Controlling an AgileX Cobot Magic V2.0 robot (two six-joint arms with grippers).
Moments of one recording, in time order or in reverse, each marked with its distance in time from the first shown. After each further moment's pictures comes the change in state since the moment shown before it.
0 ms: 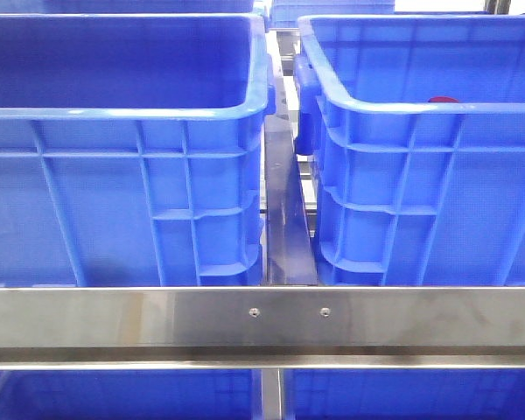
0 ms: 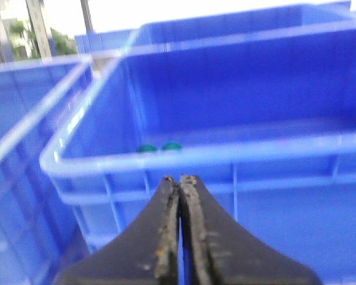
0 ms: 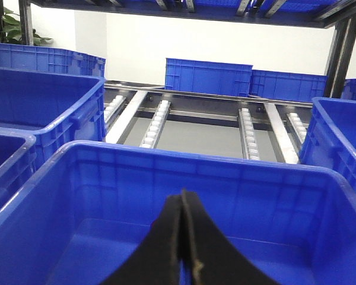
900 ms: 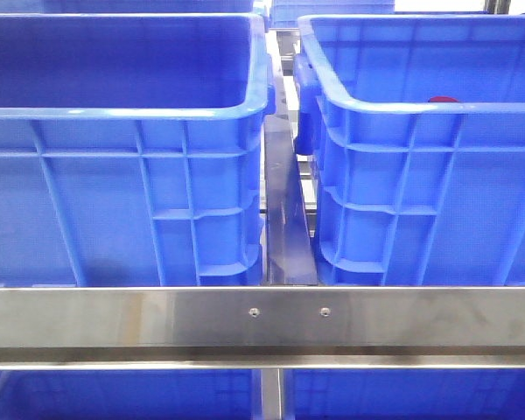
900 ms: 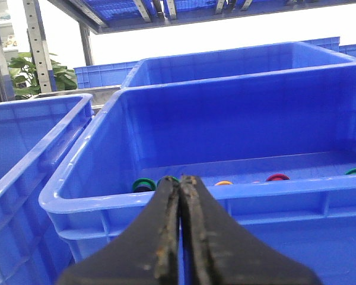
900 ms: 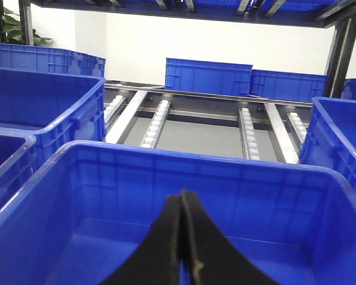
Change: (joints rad) left arm -0.018 0.000 0.000 -0.003 -0.057 -0.001; right arm 0.000 0.000 0.000 0.000 0.000 0.002
